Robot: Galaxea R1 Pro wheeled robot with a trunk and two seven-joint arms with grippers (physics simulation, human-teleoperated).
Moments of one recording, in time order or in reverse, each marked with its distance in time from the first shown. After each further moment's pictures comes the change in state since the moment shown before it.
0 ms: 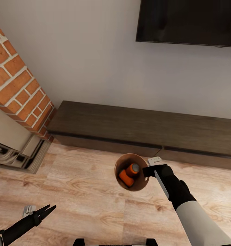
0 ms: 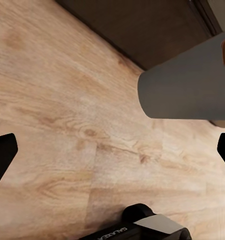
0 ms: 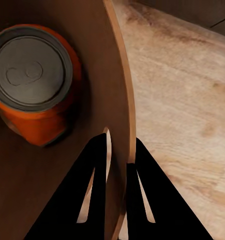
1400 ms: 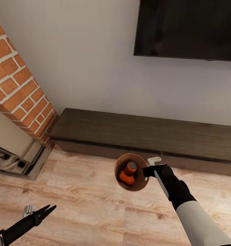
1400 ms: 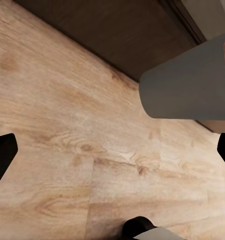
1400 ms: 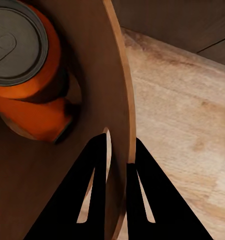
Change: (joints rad) left arm 0.000 -0.001 -0.001 0.000 -0.001 0.000 0.008; right arm 0.000 0.000 0.000 0.002 0.000 -0.002 0.000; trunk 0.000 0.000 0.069
